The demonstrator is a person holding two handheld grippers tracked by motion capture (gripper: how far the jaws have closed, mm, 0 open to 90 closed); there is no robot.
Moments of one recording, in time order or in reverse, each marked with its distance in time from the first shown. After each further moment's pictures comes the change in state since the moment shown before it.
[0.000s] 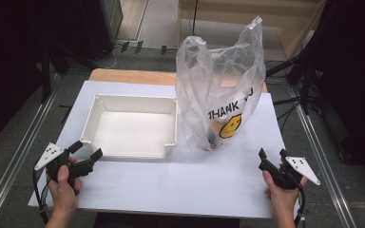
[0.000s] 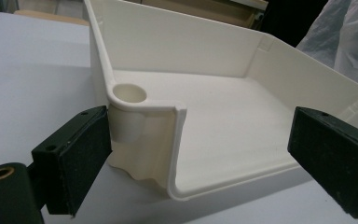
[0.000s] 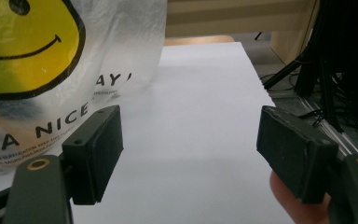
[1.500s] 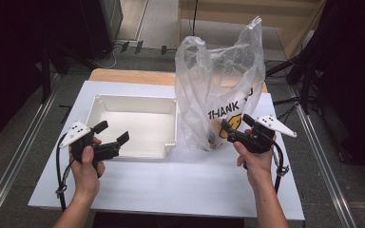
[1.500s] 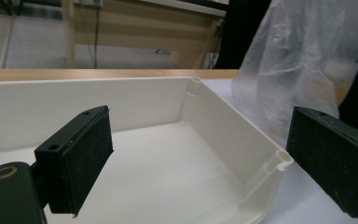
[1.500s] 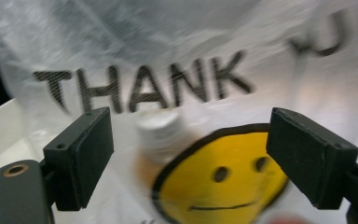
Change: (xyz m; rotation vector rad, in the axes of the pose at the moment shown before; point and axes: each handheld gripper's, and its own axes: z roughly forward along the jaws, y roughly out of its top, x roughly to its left) left arm -0.089 0.067 0.042 0.008 -0.140 0.081; right arm 0.100 0.100 0.034 0.060 0.428 -0.013
